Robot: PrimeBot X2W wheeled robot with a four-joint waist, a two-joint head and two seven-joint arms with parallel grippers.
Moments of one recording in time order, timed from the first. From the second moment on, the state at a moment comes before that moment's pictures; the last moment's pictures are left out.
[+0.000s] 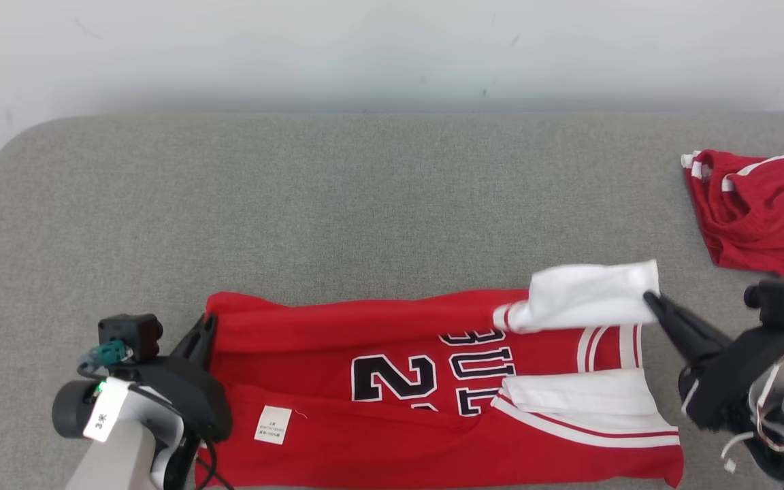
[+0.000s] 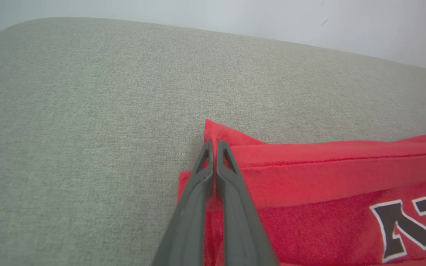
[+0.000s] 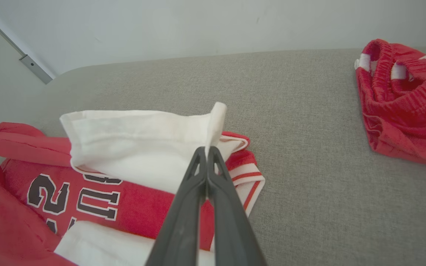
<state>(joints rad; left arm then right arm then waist) -0.48 0.13 -0.28 0.73 -0.31 -0.11 -0.04 -0.45 -0.62 0.69 0.41 1.06 0.12 -0.12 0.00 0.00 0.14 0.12</state>
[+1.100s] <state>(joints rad) -0.34 0.13 -0.30 0.68 -0.32 -0.08 -0.01 -0.40 -0.72 0.89 0.35 1.11 0.12 0.00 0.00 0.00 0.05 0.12</state>
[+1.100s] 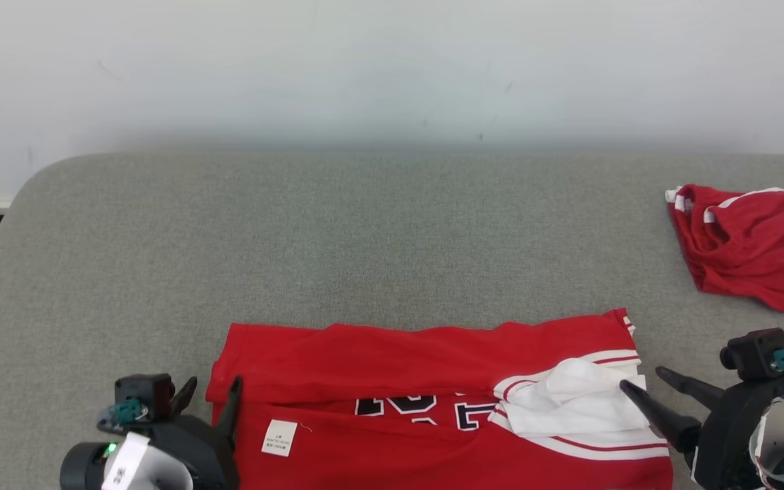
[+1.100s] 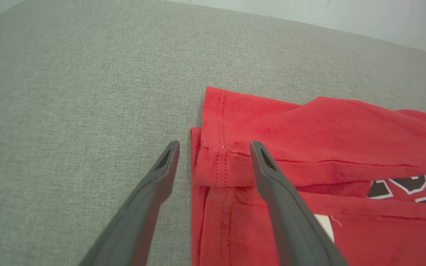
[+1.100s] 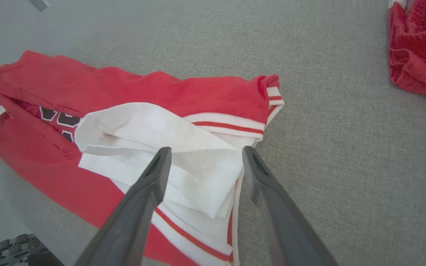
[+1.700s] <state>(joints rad) -0.14 0.15 -0.29 0.43 -0.27 0.03 -0.15 -0.31 -0.72 0.79 0.36 1.22 0.06 -0.12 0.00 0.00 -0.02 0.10</state>
